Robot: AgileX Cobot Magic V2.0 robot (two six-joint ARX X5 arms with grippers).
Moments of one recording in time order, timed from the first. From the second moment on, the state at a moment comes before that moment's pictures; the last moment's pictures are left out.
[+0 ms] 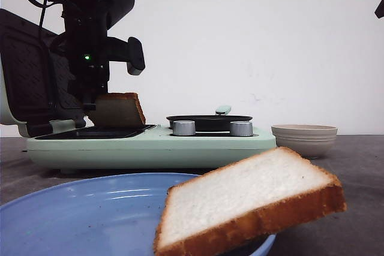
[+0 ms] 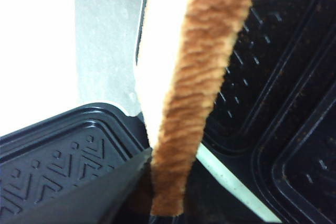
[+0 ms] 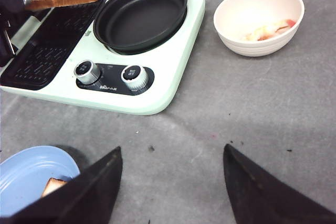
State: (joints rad) left arm -0.42 1.84 1.36 -0.31 -0.57 1.03; right arm 0.14 0.58 0.63 -0.58 -0.34 0.21
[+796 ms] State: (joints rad) left arm -0.42 1.84 1.36 -0.30 -0.54 1.03; right arm 0.14 0.58 0.63 -0.59 -0.34 0.21
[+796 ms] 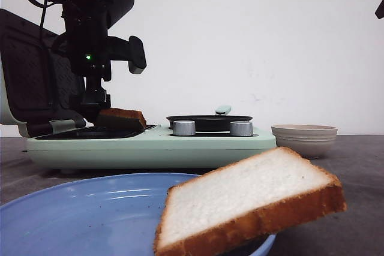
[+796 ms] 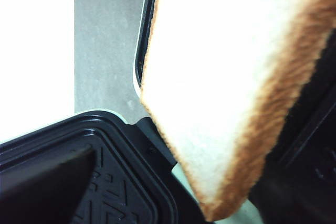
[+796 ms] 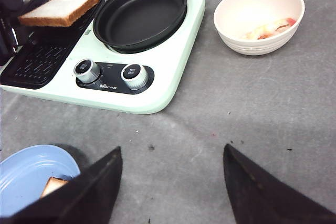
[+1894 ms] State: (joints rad) left arm -0.41 1.72 1.52 -0.59 -0.52 0.71; right arm 0.14 0.58 0.63 -0.59 -0.34 0.21
